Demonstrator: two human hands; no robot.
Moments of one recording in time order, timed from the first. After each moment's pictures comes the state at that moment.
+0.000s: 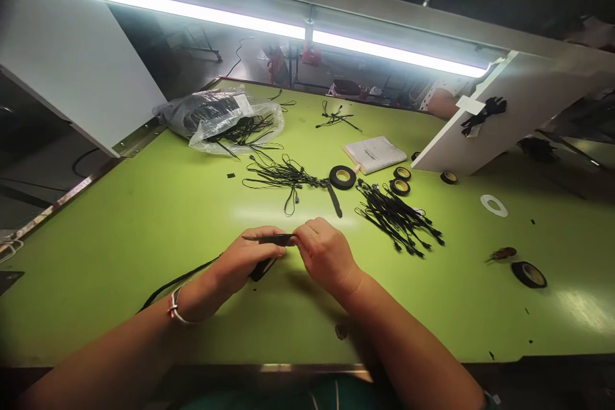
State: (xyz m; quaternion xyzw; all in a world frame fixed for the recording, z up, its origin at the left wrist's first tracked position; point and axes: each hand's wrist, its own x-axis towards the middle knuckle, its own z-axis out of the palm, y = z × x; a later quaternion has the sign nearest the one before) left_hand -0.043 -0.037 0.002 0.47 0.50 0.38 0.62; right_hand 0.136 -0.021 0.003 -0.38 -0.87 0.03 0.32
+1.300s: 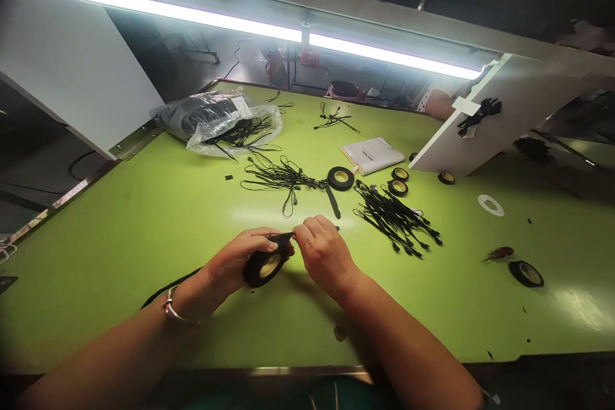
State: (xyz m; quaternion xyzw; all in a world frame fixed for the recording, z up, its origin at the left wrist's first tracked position) left_hand -0.048 -0.032 0.003 0.37 0.42 0.38 0.73; right_hand 0.136 -0.020 0.005 -0.36 -0.88 -0.05 0.30
